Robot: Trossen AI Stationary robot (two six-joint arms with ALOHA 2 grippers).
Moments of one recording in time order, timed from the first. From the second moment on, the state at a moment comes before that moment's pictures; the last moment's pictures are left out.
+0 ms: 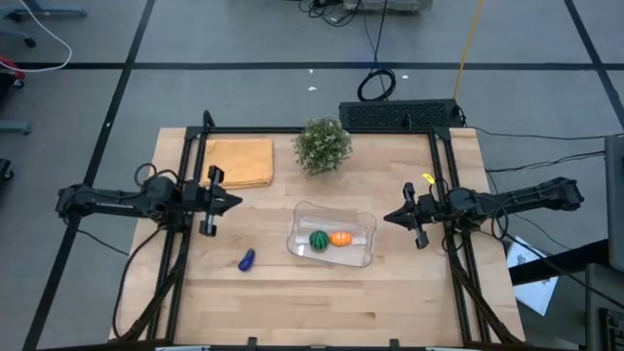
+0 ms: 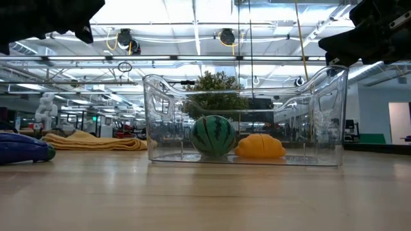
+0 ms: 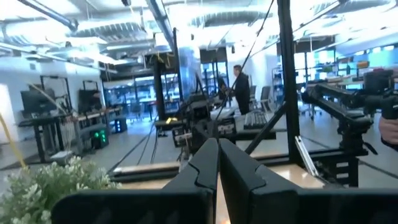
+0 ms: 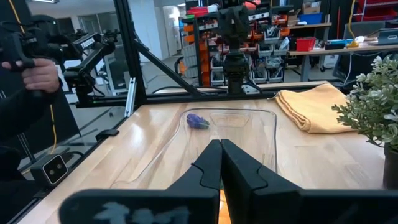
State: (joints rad) left arm -0.01 0.33 0.12 0.48 0.08 0.10; right arm 0.13 0.39 0.06 0.30 0.00 0.11
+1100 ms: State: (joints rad) left arm -0.16 0.64 0.47 0.16 0.08 0.09; right arm 0.13 0.39 0.06 0.29 0.00 0.11
